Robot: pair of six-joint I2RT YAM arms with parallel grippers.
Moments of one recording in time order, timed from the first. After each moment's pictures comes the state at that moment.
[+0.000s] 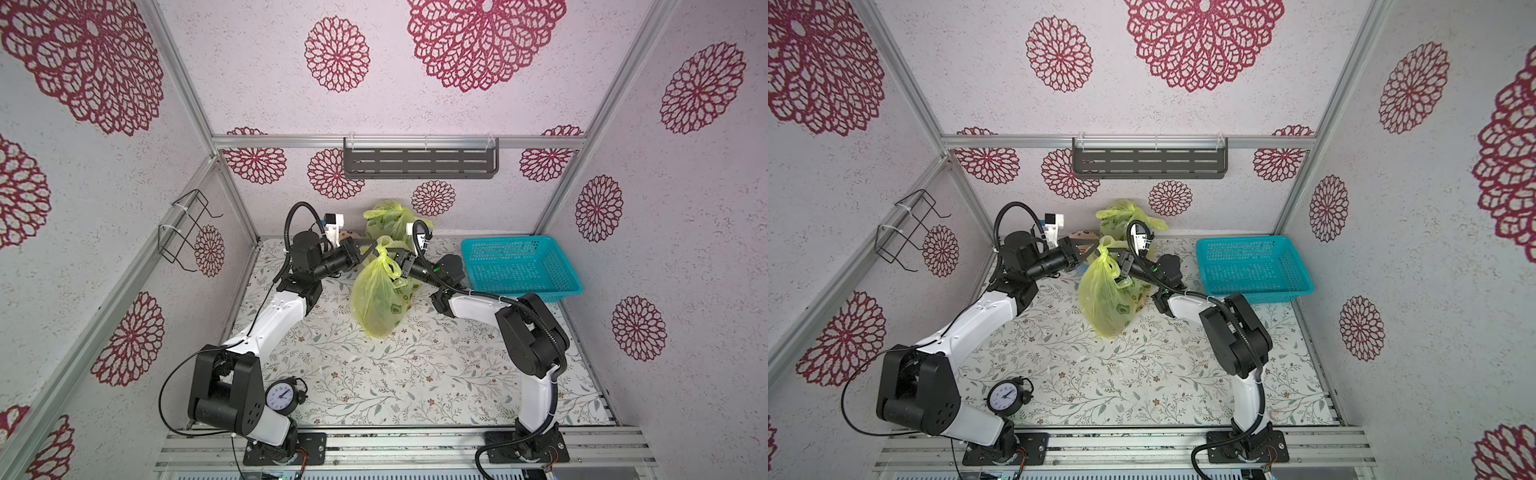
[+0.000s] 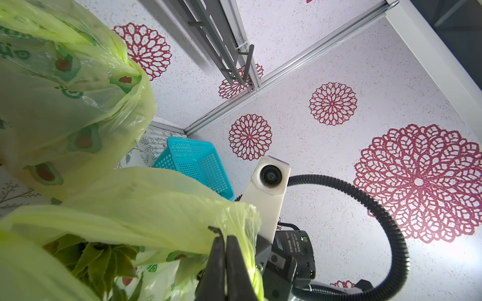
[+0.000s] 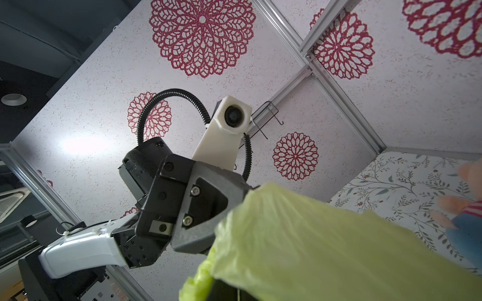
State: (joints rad) left arm -0.26 1.52 1.13 0.34 0.70 -0.97; right arm 0.59 1.97 1.25 1.19 -0.70 1.07
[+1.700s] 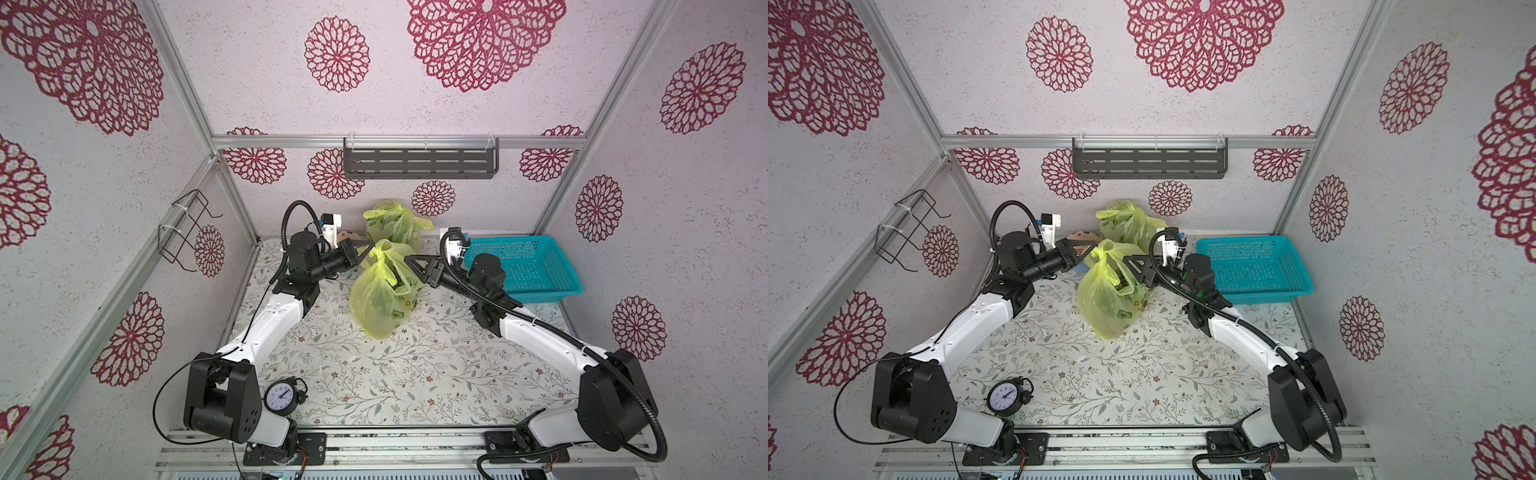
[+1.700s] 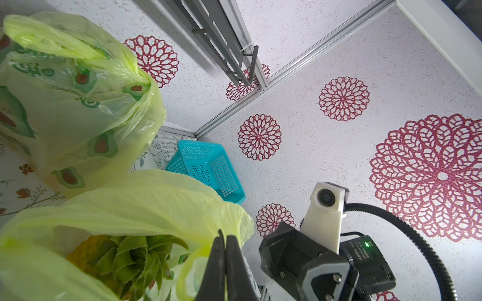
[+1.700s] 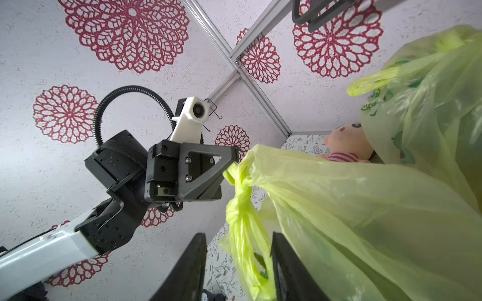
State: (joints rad) left arm -0.25 1.48 1.13 0.27 0.67 -0.88; right arm 0.55 1.41 0.99 0.45 -0.52 0.73
